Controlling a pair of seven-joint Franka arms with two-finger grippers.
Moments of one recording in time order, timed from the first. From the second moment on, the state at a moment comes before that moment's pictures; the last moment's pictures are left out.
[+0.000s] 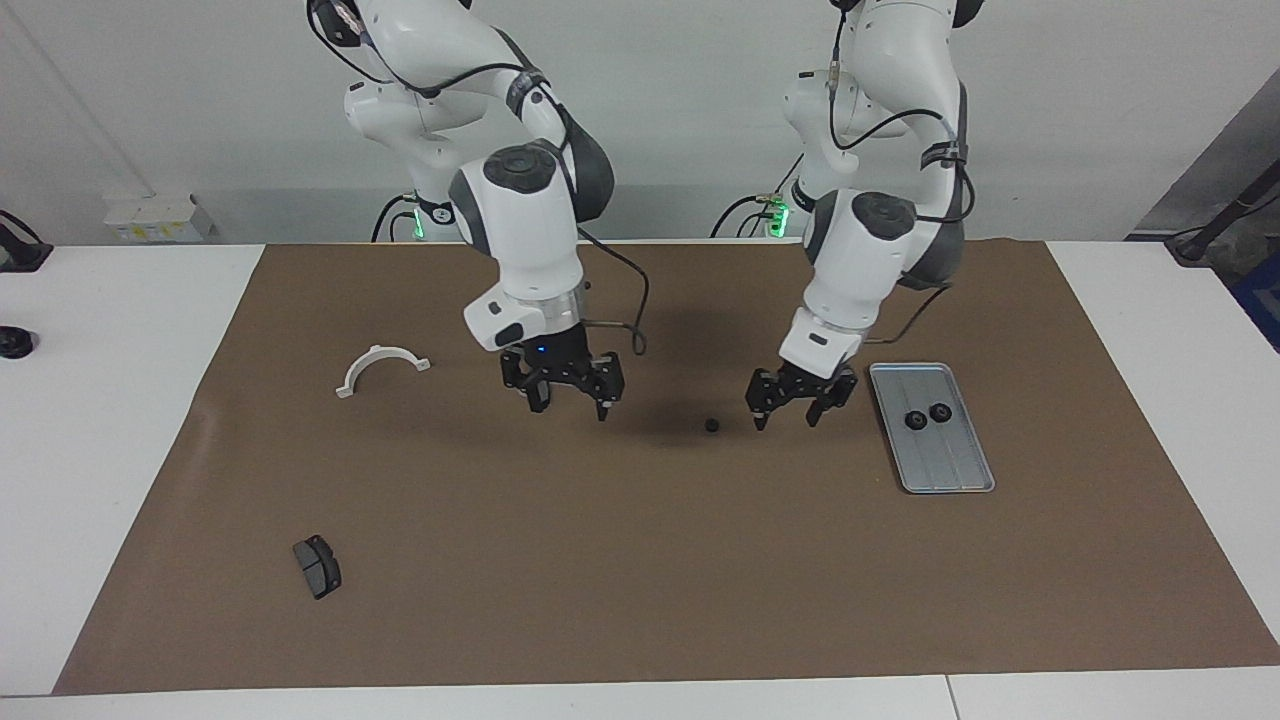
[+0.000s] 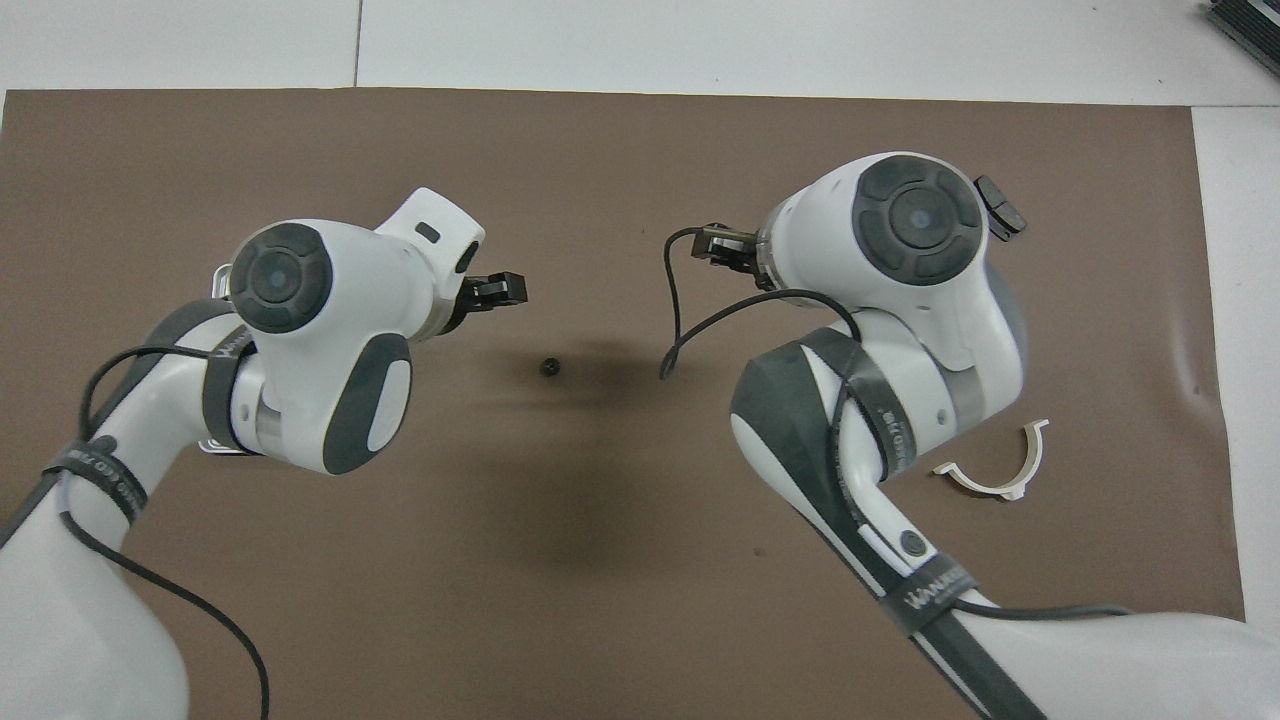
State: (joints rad) left arm -0.33 0.25 -0.12 -1.93 -0.07 2.42 -0.46; right arm 0.24 0.26 0.16 -1.64 -0.11 2.11 0.70
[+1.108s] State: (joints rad) left arm -0.46 0.37 -0.11 -1.96 0.05 2.42 -0.55; right arm 0.02 0.05 0.16 -1.62 -0.06 1.69 0.19
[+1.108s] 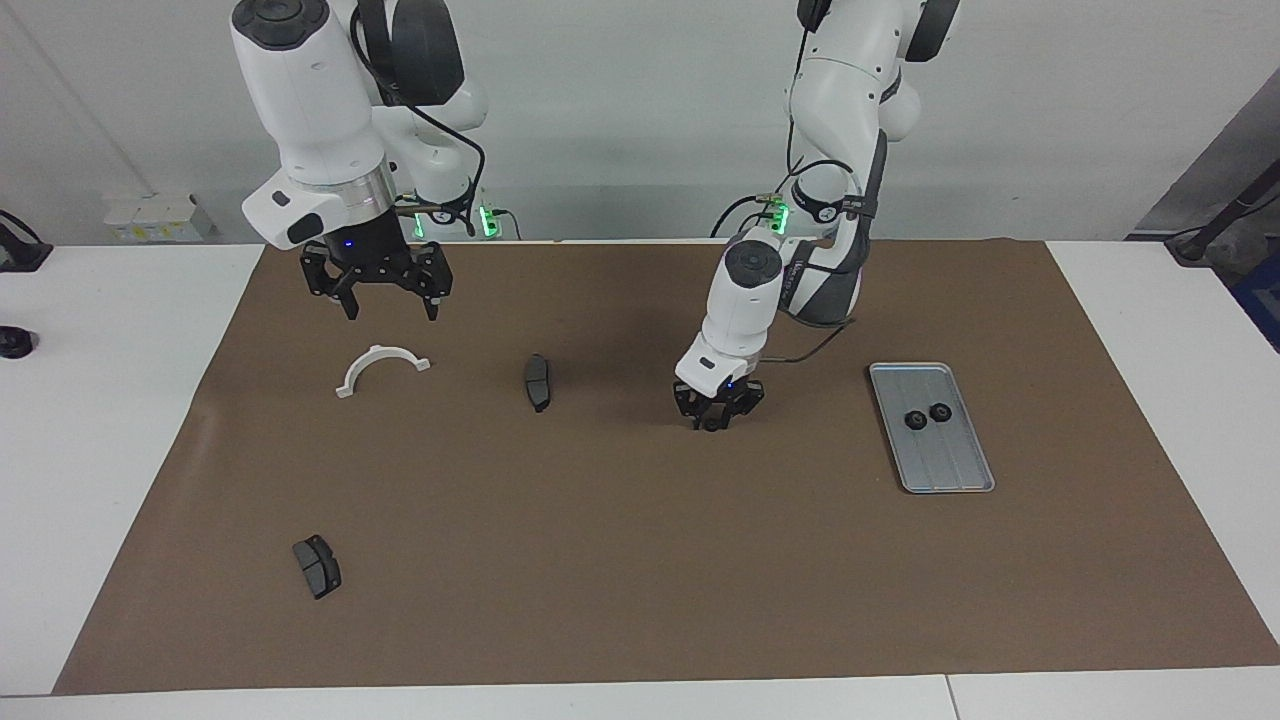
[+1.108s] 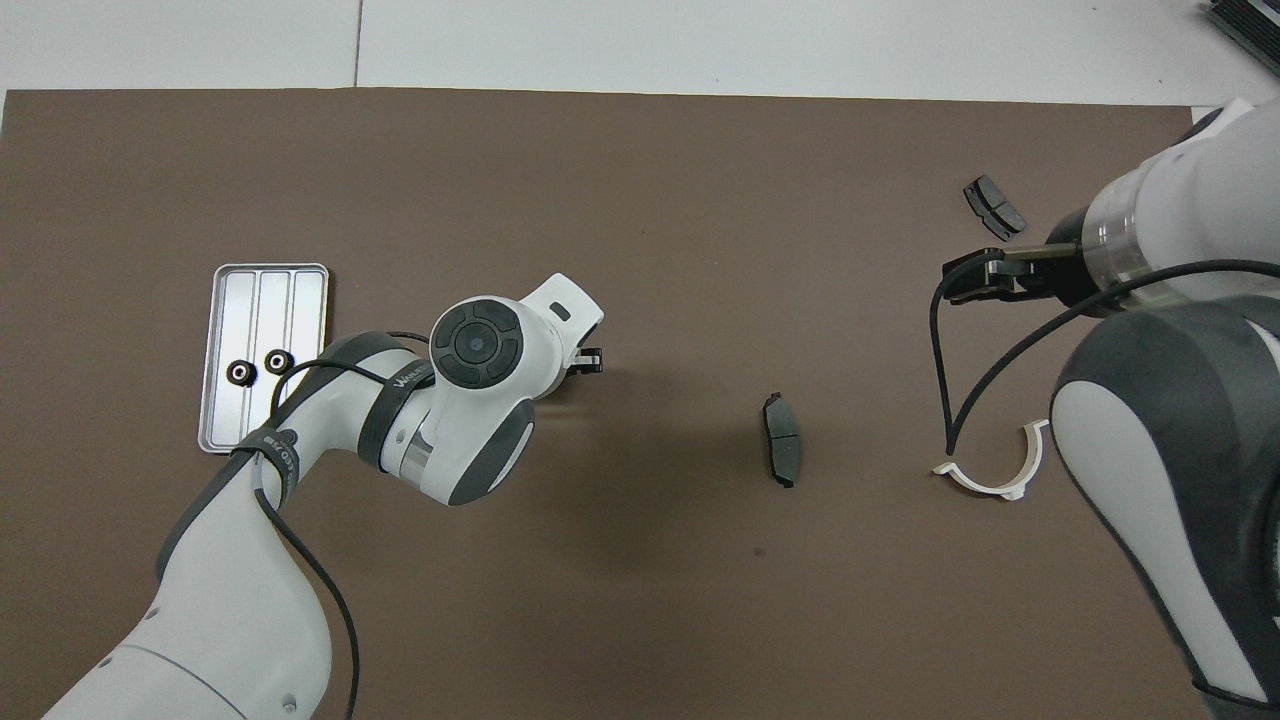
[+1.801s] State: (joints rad) left arm -0.43 0.37 -0.09 -1.85 0.05 2.30 -0.56; right arm 0.00 -0.01 0.16 -1.70 -0.01 1.66 0.15
